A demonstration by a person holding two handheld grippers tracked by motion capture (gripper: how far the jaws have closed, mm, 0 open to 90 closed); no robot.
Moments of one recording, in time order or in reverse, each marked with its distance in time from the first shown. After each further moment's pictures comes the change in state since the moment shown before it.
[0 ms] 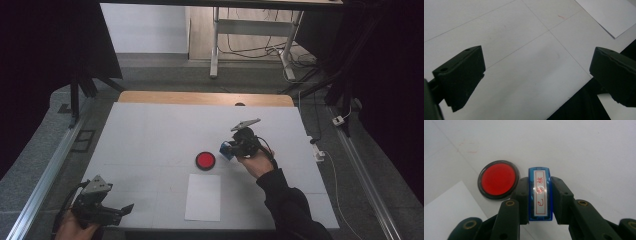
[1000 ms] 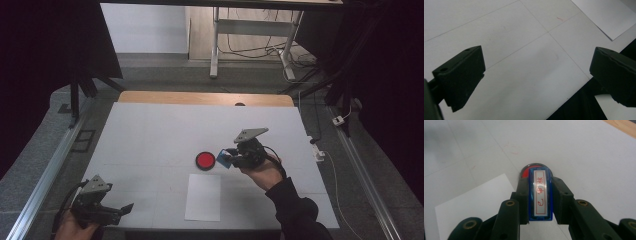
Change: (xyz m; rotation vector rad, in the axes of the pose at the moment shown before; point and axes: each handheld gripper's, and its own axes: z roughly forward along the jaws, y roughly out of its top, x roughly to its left) left arm 0.002 0.000 -0.001 -0.014 -0.012 -0.010; right arm 0.035 -0.010 -0.048 -0.091 0.118 -0.153
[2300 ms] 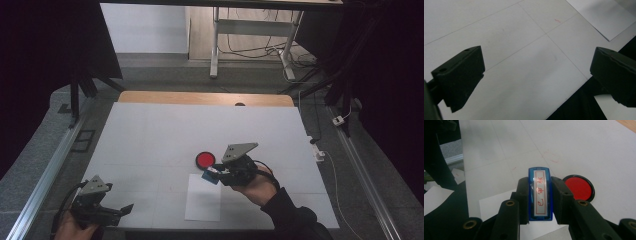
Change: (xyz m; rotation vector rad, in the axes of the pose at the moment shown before) left arm -0.001 -0.001 -0.002 -0.017 -0.006 0.014; right arm 0.056 0.005 -0.005 -0.035 0.139 -0.137
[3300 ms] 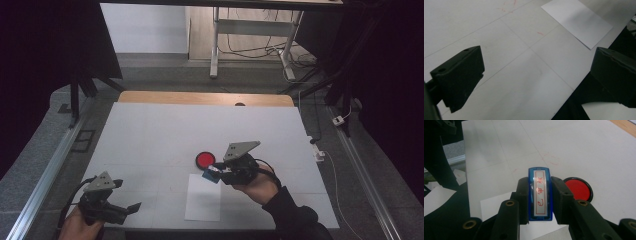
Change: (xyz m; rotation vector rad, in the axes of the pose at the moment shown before) left arm -0.006 0.017 0.009 -0.047 -0.107 0.067; right arm -0.002 0.003 -0.005 -0.011 0.006 -0.012
